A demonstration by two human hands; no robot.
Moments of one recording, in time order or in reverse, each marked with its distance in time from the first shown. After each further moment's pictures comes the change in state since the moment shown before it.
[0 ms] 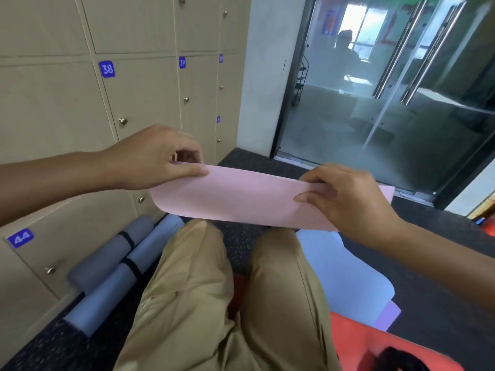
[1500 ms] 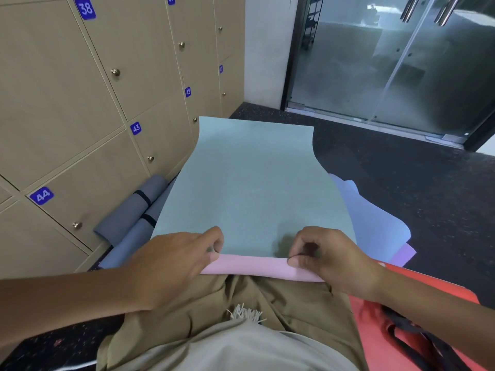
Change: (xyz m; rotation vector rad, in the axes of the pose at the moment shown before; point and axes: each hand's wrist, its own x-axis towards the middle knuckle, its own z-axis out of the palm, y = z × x) left_hand -0.145 0.115 0.151 -0.012 -0.454 -0.316; right_hand -0.170 -0.018 0.086 0.536 -0.538 0.459
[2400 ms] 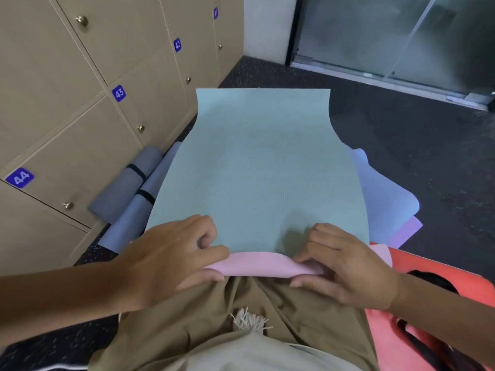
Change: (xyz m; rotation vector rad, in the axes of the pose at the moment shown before) left_hand 0.031 -0.028 -0.002 0.167 0.163 0.399; right_hand 0.023 0.039 0.006 -0.358 0.089 -0.565
